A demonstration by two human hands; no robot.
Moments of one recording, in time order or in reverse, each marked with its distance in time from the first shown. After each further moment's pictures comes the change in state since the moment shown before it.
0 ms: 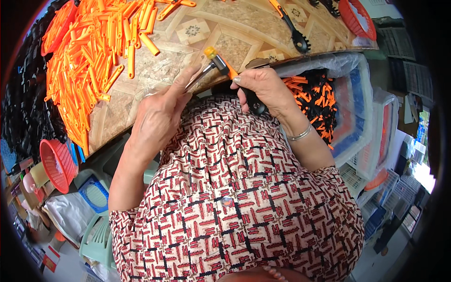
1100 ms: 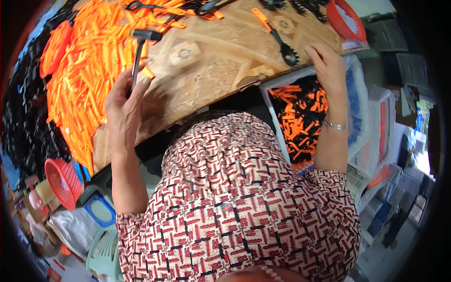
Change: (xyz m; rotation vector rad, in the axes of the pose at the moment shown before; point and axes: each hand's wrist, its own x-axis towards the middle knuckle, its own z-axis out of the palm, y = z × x) left_hand 0.039 -0.048 -0.031 -0.607 0.348 -0.437; right_hand -0.028 -0.082 -0.130 -1.253 0.816 -0.607
